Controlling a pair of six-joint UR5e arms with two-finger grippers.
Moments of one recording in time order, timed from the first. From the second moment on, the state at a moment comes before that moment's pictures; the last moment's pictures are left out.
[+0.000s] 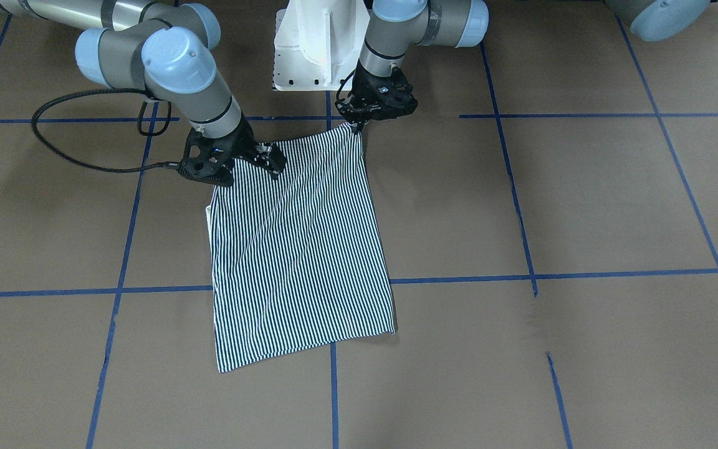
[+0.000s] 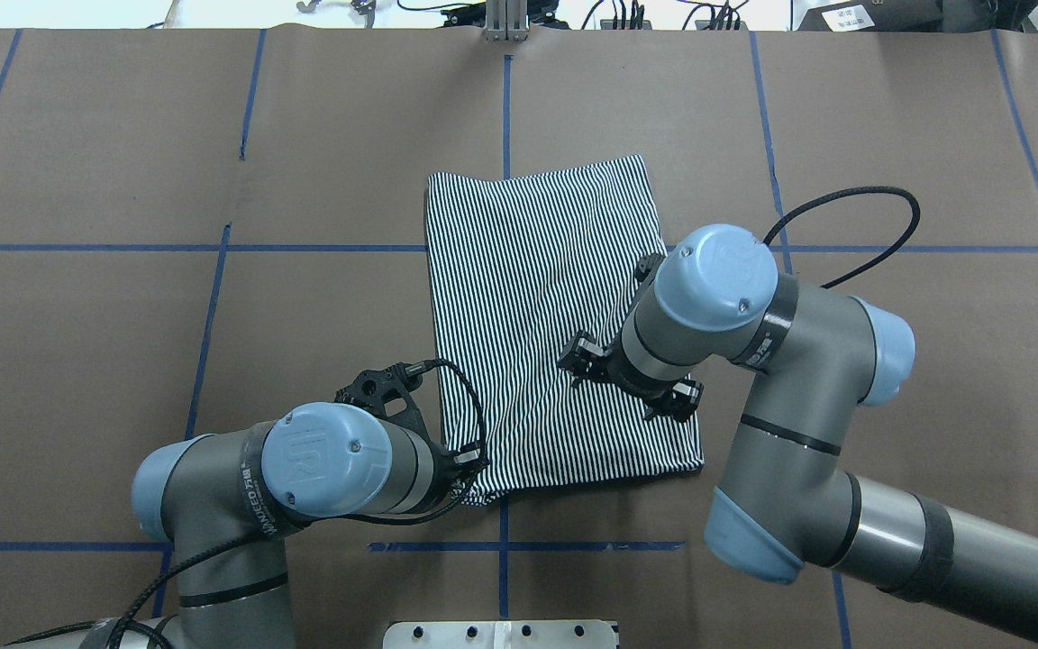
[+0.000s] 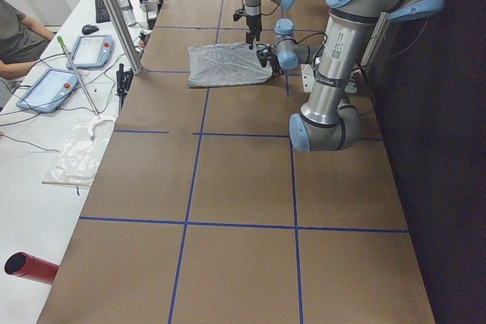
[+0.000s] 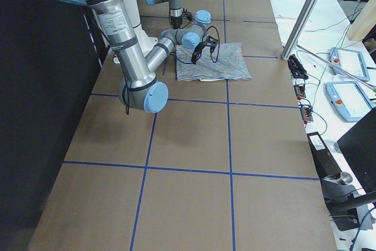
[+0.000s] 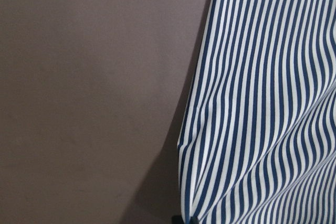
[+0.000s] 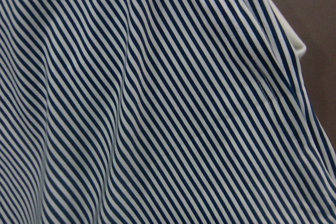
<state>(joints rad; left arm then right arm) -0.26 -2.09 -1.84 -1.78 -1.71 -1.80 0.48 -1.09 1.82 -1.50 1.96 1.69</state>
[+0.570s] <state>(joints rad) -0.26 -2.10 -1.85 -1.78 -1.71 -1.80 0.38 -1.16 1.83 -1.50 1.82 1.77</state>
